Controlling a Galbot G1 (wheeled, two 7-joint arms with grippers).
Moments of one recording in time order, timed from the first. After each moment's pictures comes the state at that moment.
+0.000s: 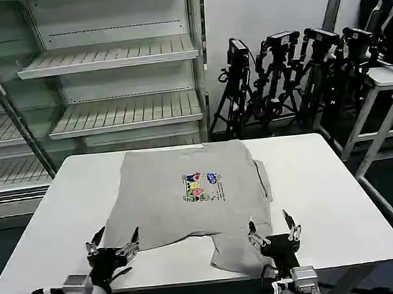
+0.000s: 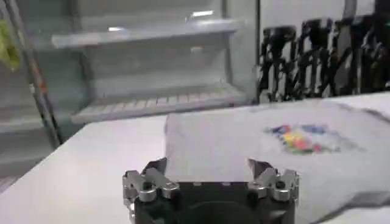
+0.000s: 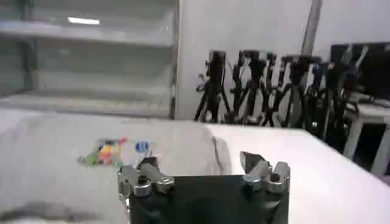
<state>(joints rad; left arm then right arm) 1.59 -1.11 -0.58 -2.27 -0.41 0.53 -0.24 -1.64 1.40 0.27 2.31 -0.02 -0.47 0.26</state>
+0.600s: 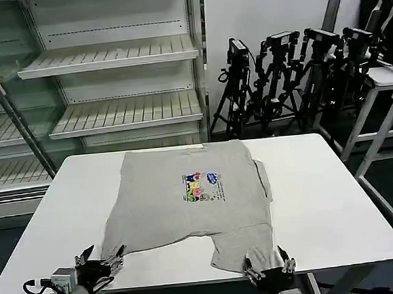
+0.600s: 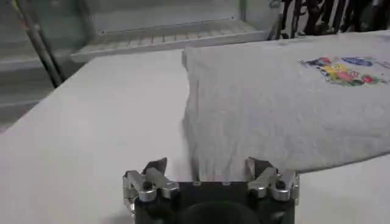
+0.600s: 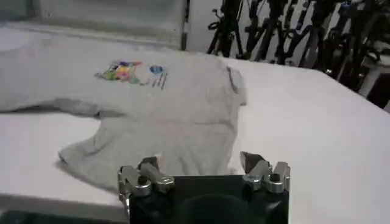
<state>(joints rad) 1.58 -0.95 -0.59 -2.14 -0.64 0.57 -0.26 -1.73 1.40 0.22 2.28 -0.04 -0.53 0.29</state>
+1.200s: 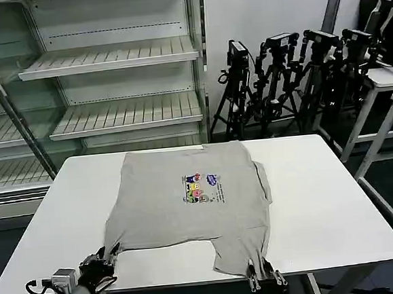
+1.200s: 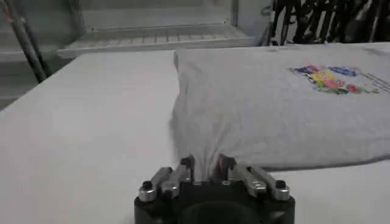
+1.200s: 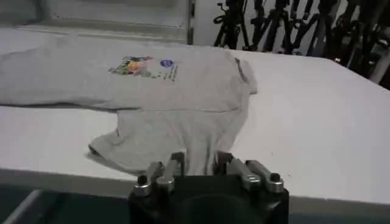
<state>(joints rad) 1.60 -0.94 -0.59 -2.14 -0.69 0.57 -0.24 -1.80 1.40 0.21 2.31 -0.02 -0.50 0.30</state>
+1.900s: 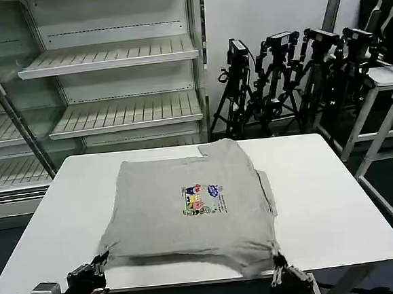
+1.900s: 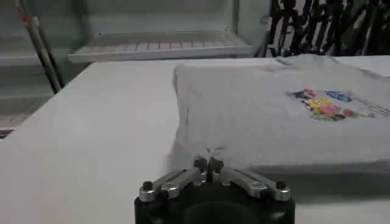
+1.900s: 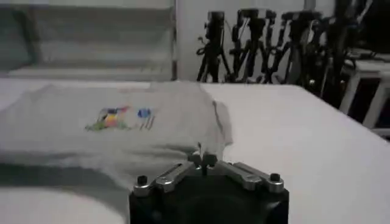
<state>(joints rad) 1.73 -0.98 -0.73 -2.36 -0.70 0.58 -0.26 -1.72 1.34 0.35 2.44 0.11 -0.39 0.32</state>
